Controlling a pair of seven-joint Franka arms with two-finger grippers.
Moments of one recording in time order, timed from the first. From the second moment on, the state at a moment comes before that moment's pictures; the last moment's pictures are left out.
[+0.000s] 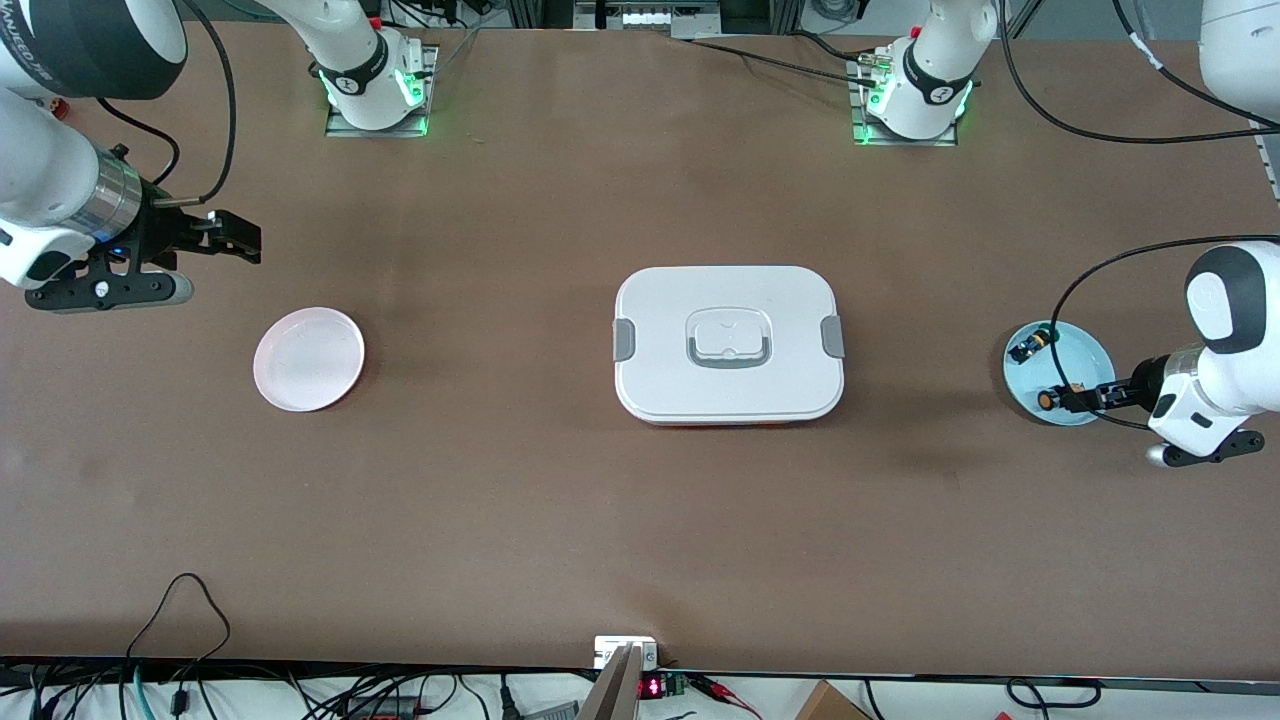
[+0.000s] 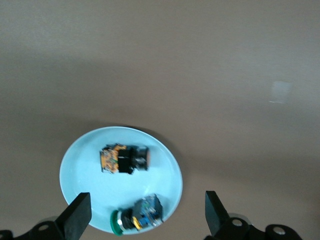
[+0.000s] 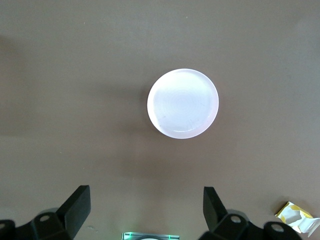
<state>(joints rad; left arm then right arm) 0.23 0.51 0.01 -1.67 0.00 2.04 0.02 0.23 0.10 -0.12 -1.61 -0.04 1.55 0.00</state>
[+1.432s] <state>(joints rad) 0.33 0.62 0.01 -1.76 -0.09 2.18 0.13 0.23 0.17 -0.12 -1.58 -0.04 1.53 -0.01</state>
